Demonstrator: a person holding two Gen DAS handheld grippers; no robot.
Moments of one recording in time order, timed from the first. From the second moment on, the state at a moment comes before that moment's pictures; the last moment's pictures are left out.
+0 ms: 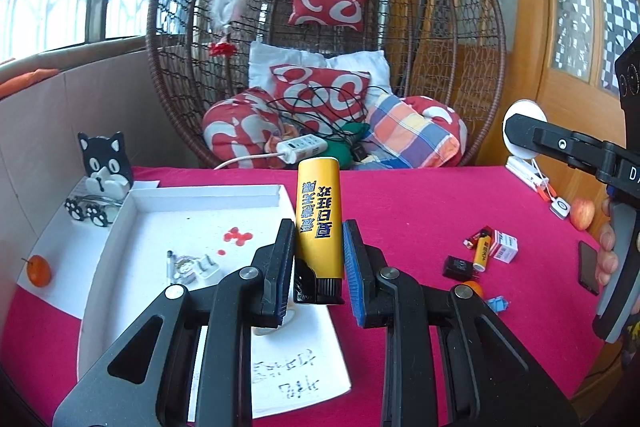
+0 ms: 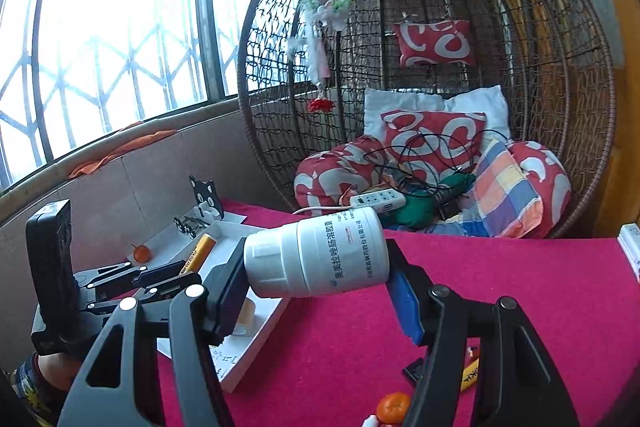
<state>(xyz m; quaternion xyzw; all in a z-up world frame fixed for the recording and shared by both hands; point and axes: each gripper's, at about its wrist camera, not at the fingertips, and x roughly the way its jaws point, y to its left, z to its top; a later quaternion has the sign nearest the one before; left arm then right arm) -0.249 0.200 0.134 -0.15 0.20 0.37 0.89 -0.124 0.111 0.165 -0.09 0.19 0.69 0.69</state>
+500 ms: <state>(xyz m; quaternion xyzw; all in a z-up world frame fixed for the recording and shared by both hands) -0.309 0.260 0.131 -0.19 0.19 0.44 0.86 -0.171 0.172 0.153 -0.15 0.20 0.73 0.63</state>
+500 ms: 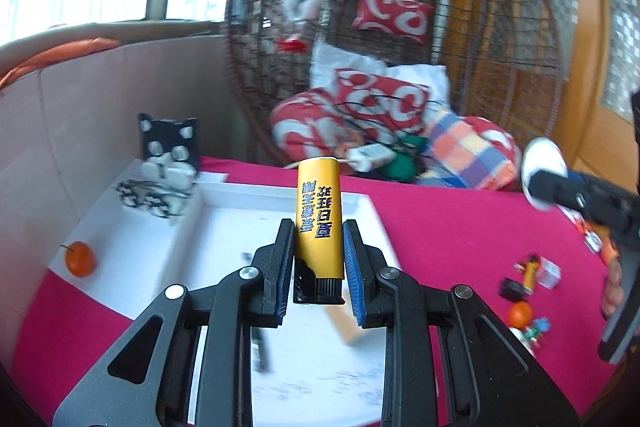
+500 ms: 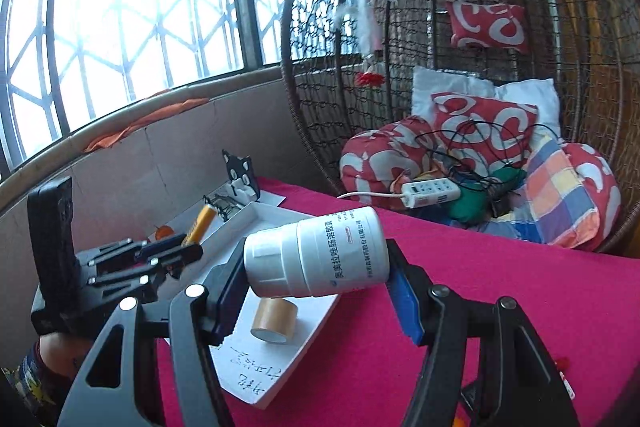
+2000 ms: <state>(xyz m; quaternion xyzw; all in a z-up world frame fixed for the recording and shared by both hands) -0.317 0.286 0.096 -0.21 0.23 0.53 0.79 -0.190 0.210 0.102 -0.13 0.23 0.70 0.66</state>
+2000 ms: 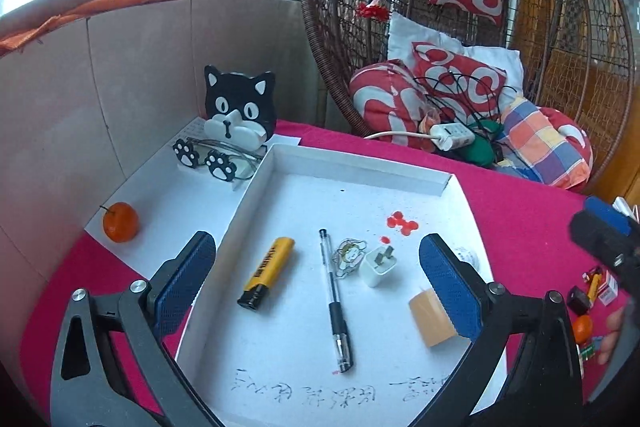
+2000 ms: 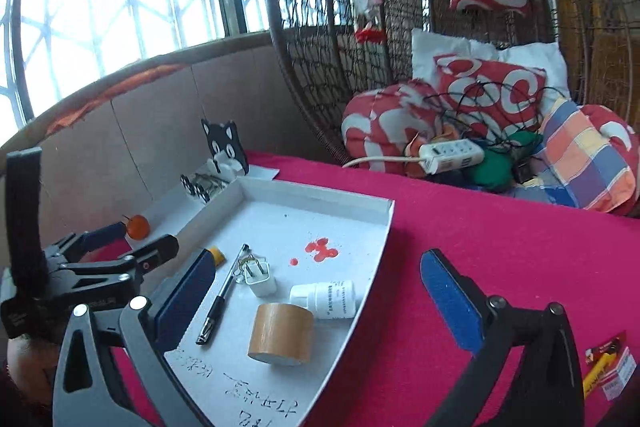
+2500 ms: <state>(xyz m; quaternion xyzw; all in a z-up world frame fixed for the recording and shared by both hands) -0.278 0.247 0.126 -0.16 0.22 0.49 0.83 -0.117 0.092 0.187 0.07 0.11 0.68 0.72</state>
